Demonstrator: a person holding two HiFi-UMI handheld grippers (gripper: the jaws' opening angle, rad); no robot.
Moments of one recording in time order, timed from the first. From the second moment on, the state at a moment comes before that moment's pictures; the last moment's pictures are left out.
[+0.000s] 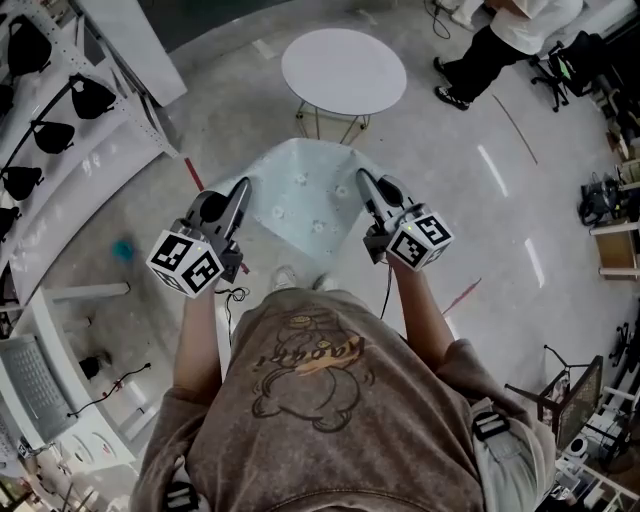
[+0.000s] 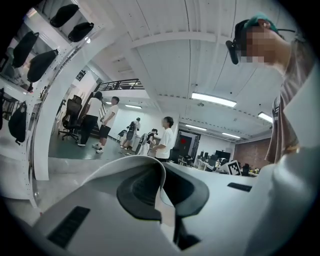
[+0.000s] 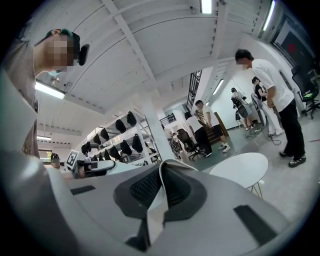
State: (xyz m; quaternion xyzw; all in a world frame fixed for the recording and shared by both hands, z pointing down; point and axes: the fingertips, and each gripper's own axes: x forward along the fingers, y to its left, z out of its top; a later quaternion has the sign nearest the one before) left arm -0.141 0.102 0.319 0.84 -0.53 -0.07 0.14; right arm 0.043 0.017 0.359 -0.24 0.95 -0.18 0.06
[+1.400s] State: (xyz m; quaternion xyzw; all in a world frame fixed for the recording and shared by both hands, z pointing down) left arm -0.078 0.044 0.409 0.87 -0.45 0.01 0.20; right arm 0.109 0.027 0.410 -0.44 0.88 -0.17 0.00
